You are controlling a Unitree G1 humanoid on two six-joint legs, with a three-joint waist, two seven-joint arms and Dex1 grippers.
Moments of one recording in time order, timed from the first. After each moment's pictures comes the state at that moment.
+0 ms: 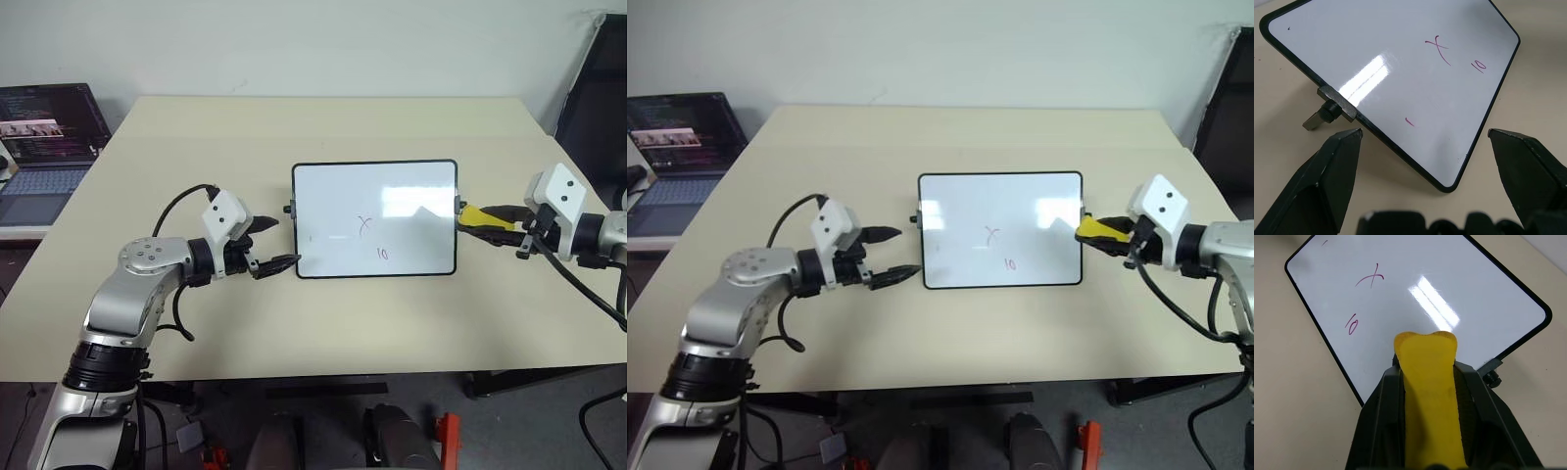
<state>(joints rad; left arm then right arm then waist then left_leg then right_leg) -0.45 0.70 -0.01 -0.11 -0.35 0.49 -0.93 -0.45 -0.96 -0.12 -0.13 0.31 0.50 1.04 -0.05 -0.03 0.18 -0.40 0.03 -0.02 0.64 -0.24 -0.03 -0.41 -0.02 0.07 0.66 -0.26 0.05</state>
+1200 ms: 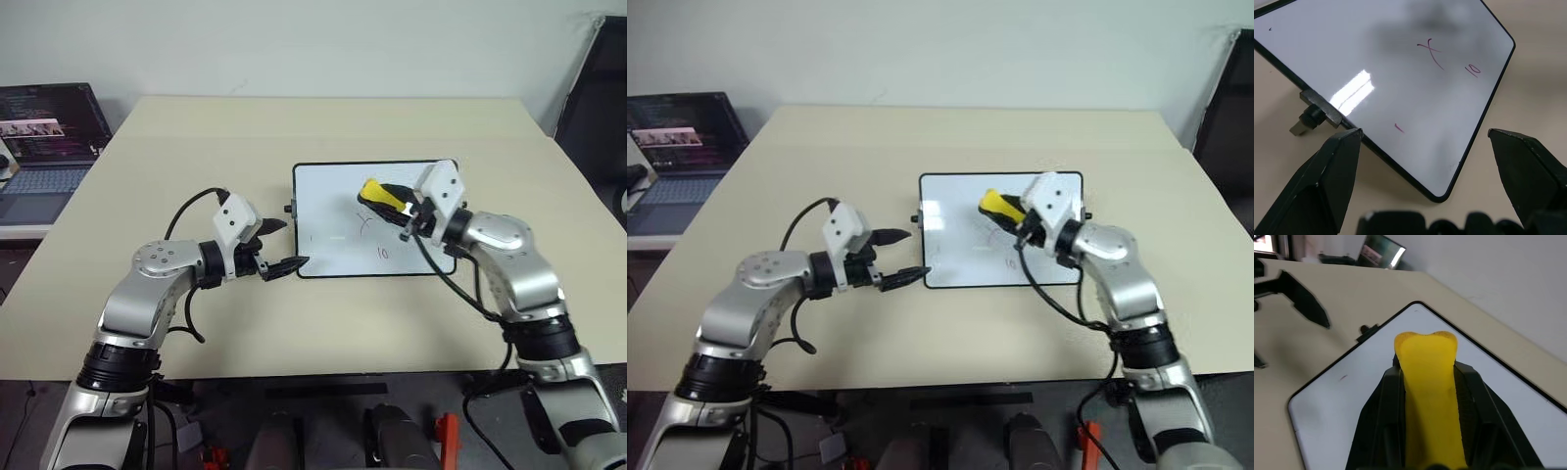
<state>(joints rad) -0.45 0.65 -0.04 -0.10 -0.33 0.49 -0.91 -0.65 -0.40 0.12 0.02 0.14 0.25 0.69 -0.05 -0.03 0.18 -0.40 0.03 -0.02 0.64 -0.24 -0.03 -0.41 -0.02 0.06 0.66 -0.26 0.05</state>
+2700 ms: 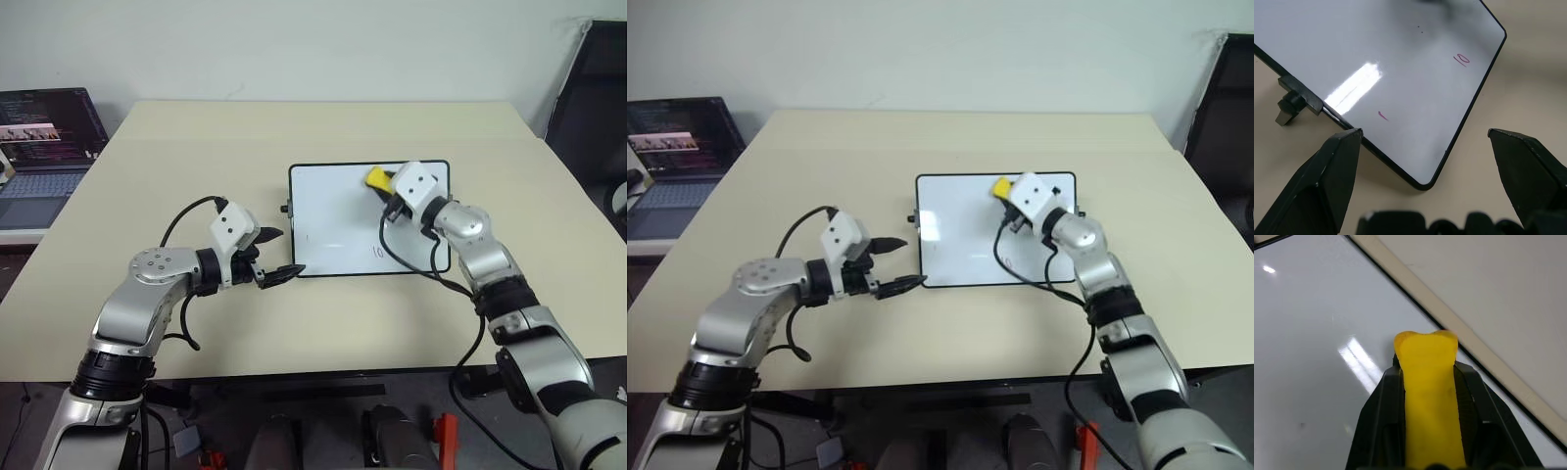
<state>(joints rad) -0.41 0.67 -0.03 -0.13 -0.34 0.52 -0.92 -0.77 -0.37 0.21 0.51 -0.12 -0.14 0.60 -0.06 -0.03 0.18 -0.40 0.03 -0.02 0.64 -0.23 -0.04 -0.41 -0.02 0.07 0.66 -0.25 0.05</state>
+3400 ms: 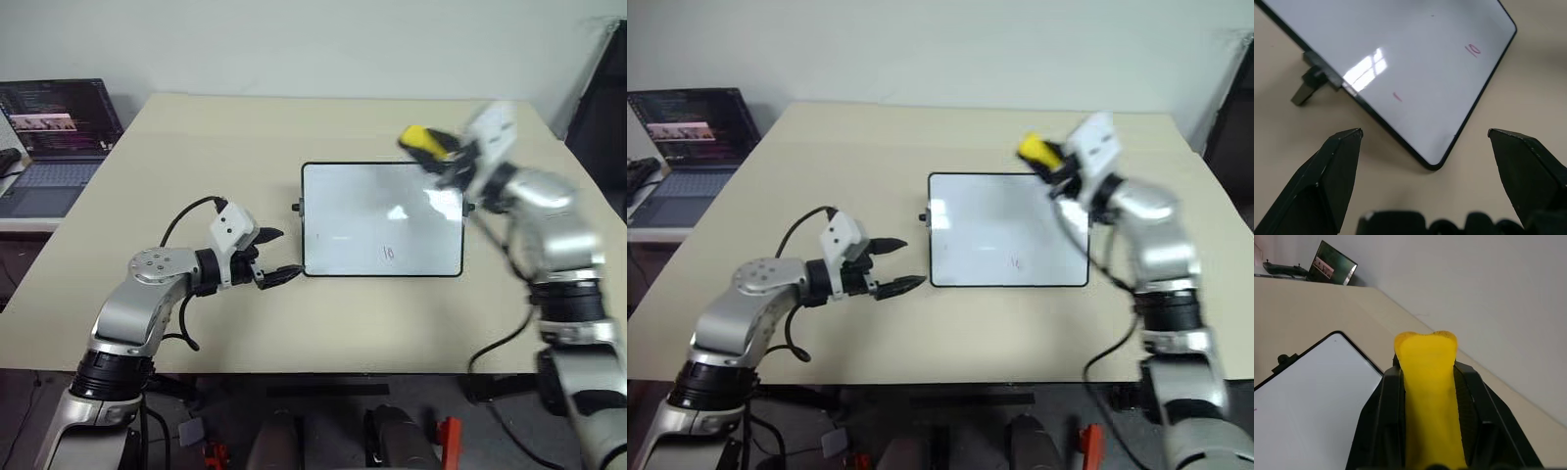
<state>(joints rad) -0.41 0.68 -0.02 -0.13 -0.34 0.52 -0.93 -0.75 -0.69 -0.10 -0.01 0.28 0.38 0.83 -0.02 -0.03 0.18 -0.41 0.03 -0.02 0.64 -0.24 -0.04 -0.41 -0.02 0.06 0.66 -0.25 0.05</state>
